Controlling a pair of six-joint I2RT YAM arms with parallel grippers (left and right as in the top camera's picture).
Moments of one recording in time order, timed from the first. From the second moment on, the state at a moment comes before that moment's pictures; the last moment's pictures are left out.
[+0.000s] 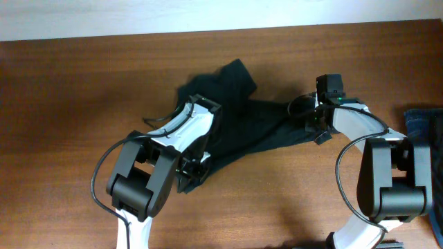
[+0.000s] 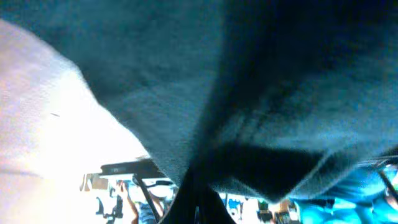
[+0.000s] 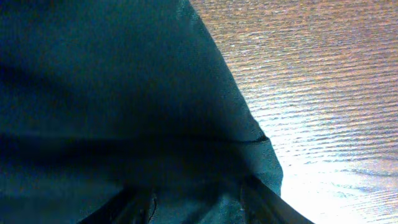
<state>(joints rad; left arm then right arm) -0.55 2.14 1.46 -1.60 -0.01 -0.04 -0.04 1.87 1.11 -0.52 0.15 0.07</state>
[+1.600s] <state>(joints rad) -0.51 1.94 1.47 -0.55 -0.08 0.03 -0.05 1.74 1.25 -0.80 -0.10 0.06</state>
